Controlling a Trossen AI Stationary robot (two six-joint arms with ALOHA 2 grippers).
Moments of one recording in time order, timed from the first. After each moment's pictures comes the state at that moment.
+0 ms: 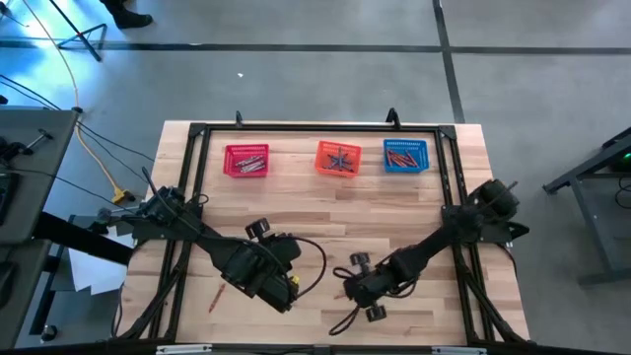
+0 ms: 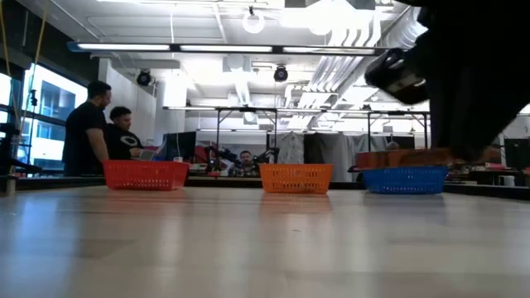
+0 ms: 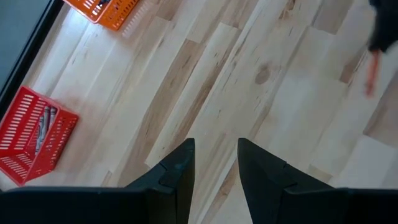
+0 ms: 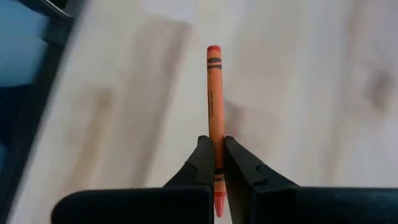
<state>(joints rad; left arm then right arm) -0.59 1.96 2.02 -1.57 -0.58 -1.01 0.58 1.83 1.17 -0.41 0.09 0.31</state>
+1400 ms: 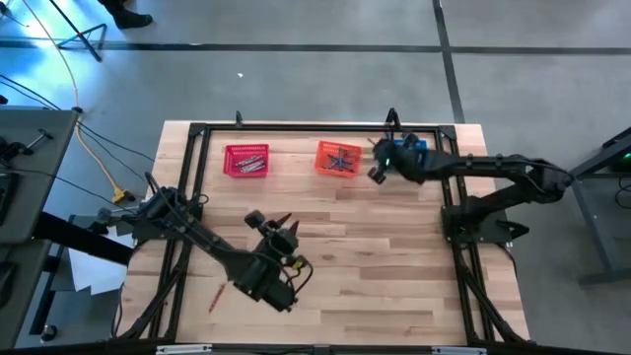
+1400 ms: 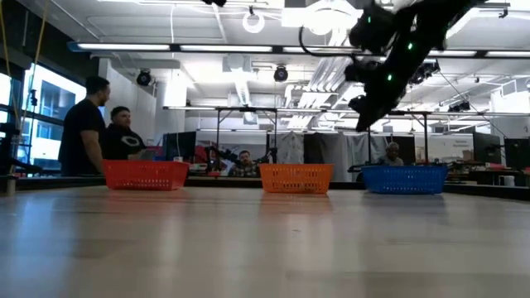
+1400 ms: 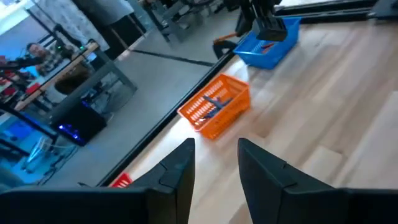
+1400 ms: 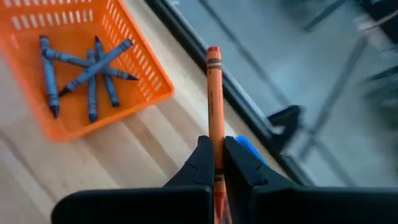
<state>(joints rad) -0.60 1.96 1.75 -1.57 -1.24 -1.28 -0.31 1.30 0.79 -0.39 0.66 0.05</state>
